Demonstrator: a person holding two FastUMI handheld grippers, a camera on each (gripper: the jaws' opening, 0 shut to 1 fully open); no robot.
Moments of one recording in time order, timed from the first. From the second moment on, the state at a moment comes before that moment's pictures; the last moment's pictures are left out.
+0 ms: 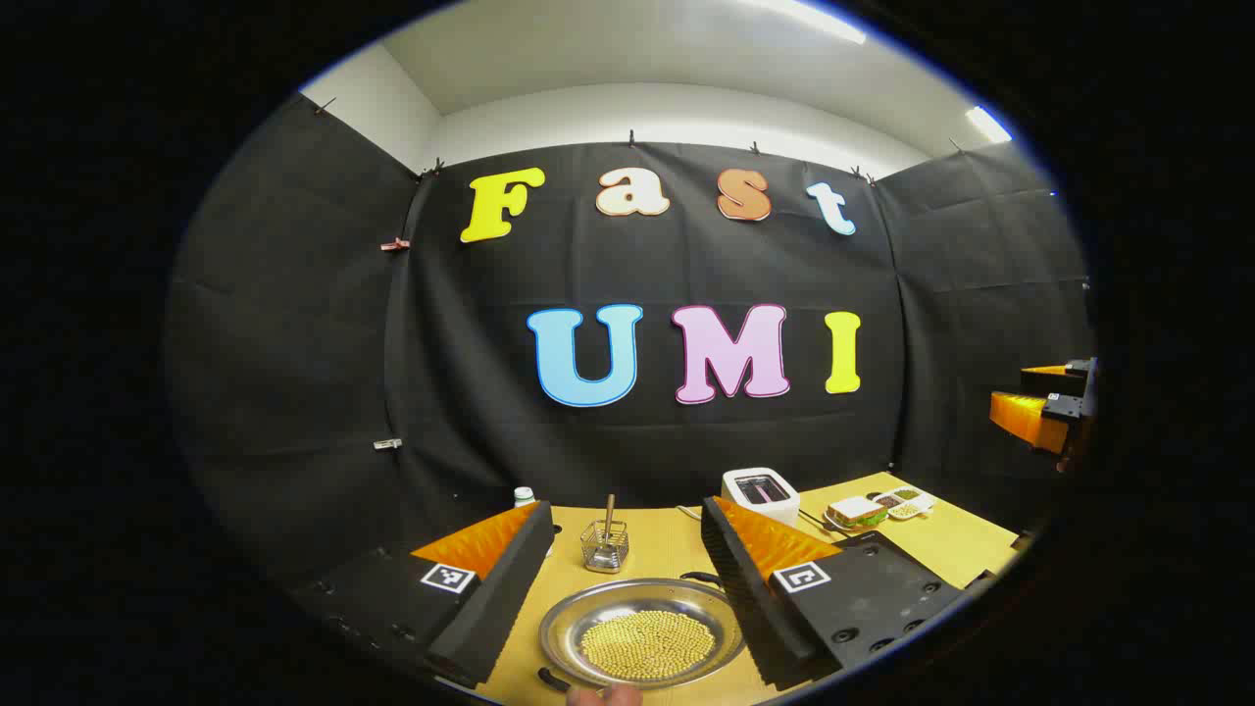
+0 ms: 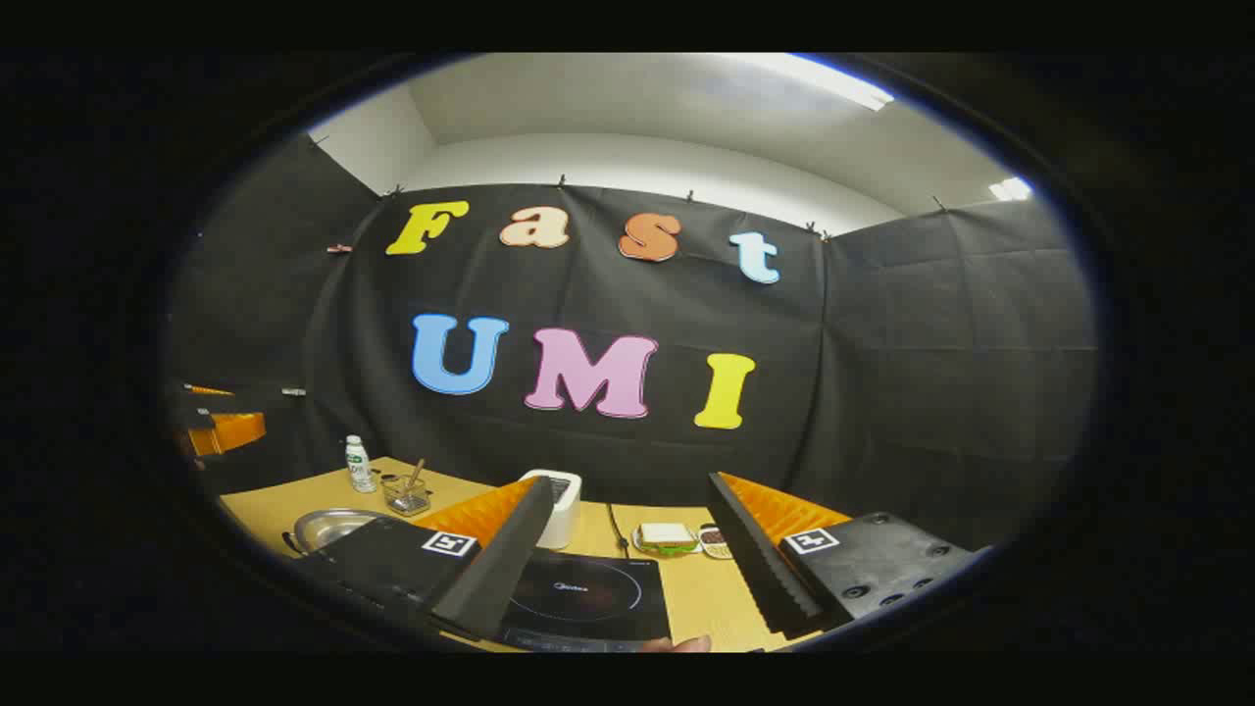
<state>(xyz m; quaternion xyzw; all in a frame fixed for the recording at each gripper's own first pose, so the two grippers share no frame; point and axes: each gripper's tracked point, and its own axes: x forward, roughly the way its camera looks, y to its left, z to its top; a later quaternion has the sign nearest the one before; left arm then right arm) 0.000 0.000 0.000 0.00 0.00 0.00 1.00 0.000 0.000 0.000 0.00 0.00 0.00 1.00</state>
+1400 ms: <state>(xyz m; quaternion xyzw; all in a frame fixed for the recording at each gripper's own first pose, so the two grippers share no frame) -0.011 -0.007 0.002 0.00 0.00 -0.05 1.00 0.000 0.009 0.001 -0.01 -0.01 0.00 1.00</state>
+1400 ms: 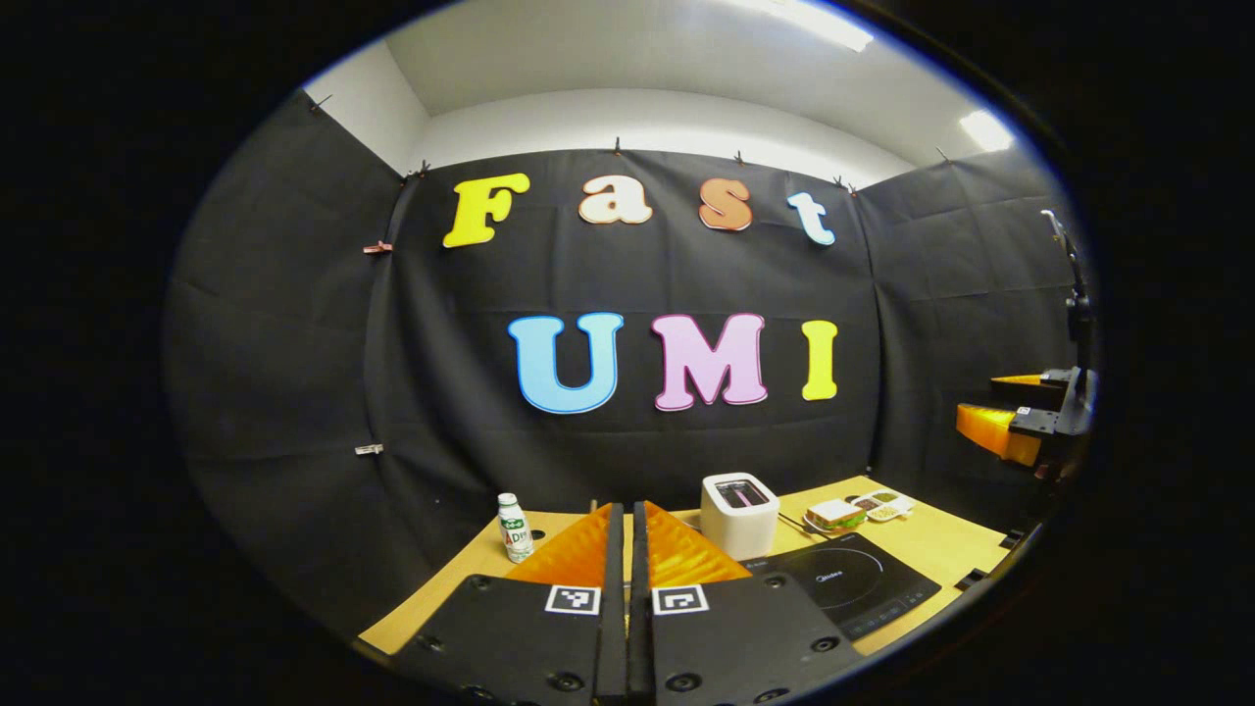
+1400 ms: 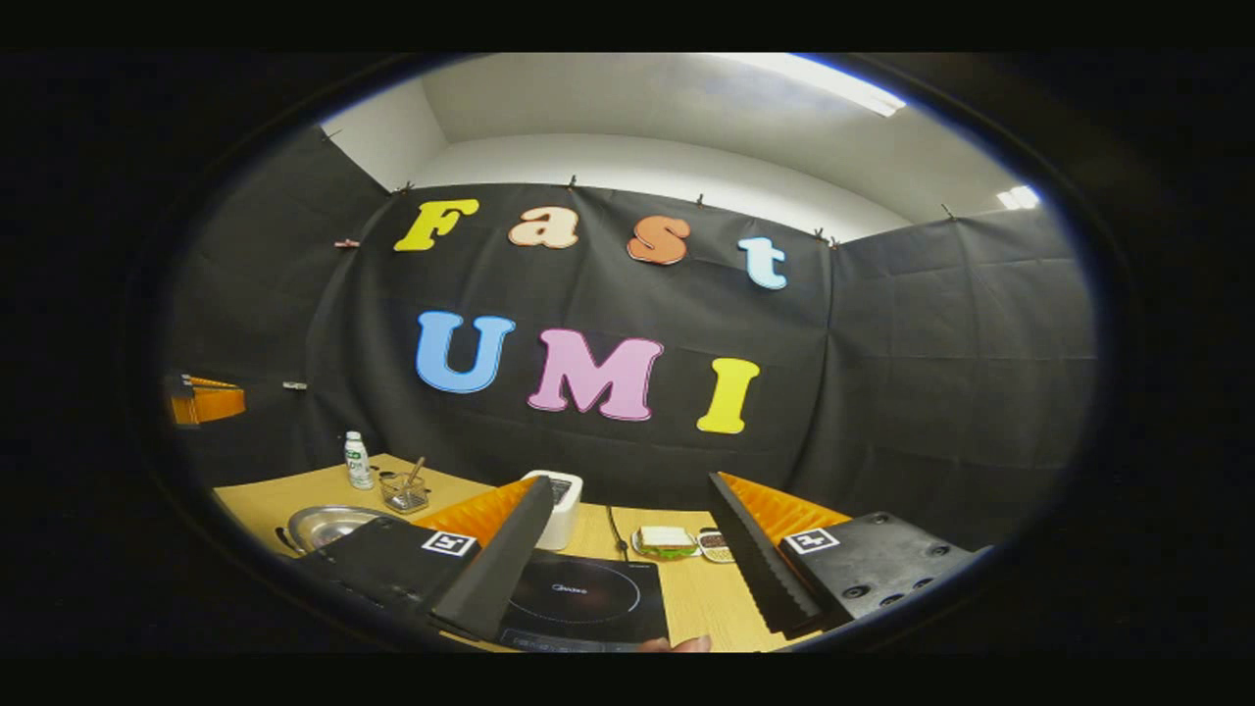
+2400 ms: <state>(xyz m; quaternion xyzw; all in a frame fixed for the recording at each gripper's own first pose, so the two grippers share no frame) -0.036 0.001 -0.134 -0.05 0.25 -0.05 0.97 -0.001 0.007 -0.018 -0.01 0.01 0.01 1.00</state>
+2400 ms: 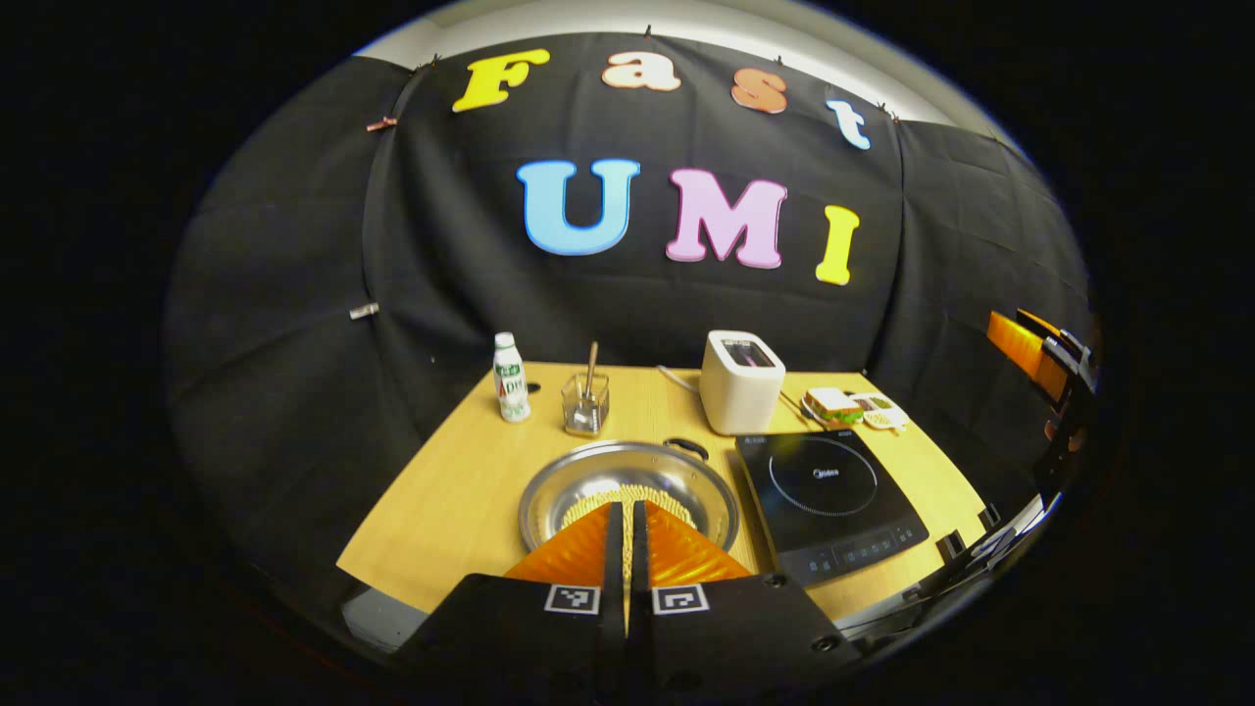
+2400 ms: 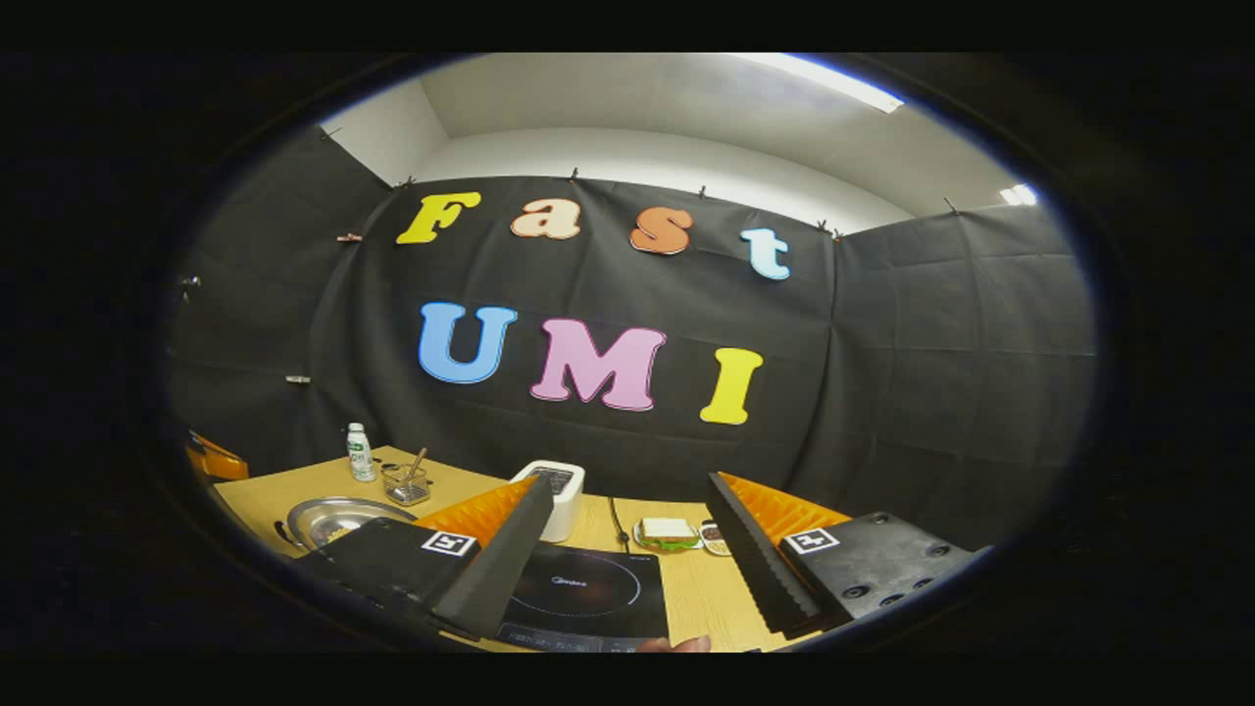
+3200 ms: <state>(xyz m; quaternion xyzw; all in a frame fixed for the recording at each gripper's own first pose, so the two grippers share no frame) -0.068 -0.011 -0.298 -0.15 0.54 -0.11 0.82 0.000 -0.005 -0.035 -0.02 0.03 -0.01 1.00</state>
